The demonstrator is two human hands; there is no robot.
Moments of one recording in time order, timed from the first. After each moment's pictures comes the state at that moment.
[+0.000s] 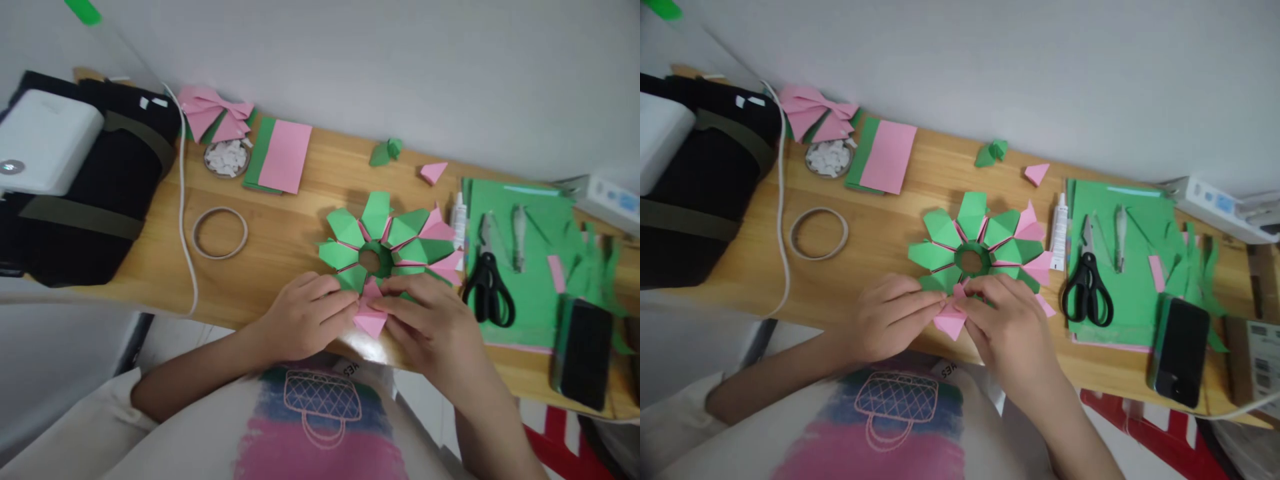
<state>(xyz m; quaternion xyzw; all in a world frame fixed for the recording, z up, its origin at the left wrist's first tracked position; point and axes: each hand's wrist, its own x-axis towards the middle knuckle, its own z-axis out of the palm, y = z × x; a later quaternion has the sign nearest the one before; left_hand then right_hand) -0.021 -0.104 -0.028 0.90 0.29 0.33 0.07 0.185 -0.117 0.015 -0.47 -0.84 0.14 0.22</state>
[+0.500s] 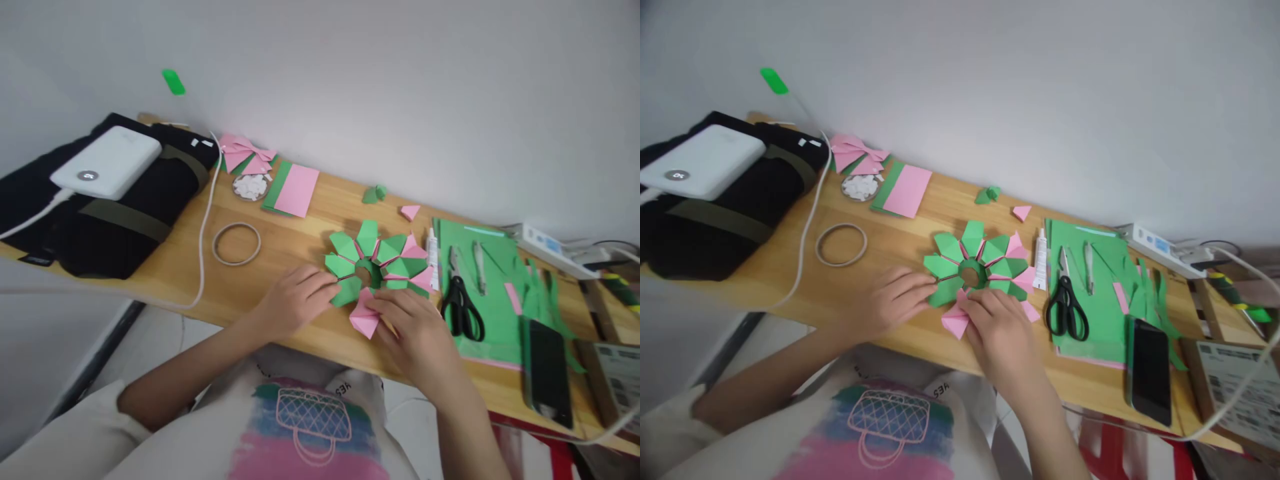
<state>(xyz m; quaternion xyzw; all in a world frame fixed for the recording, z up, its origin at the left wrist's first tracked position) -0.044 -0.099 -0.032 0.90 0.32 0.29 0.01 0.183 -0.132 0.013 -0.47 -0.86 0.07 0.17</state>
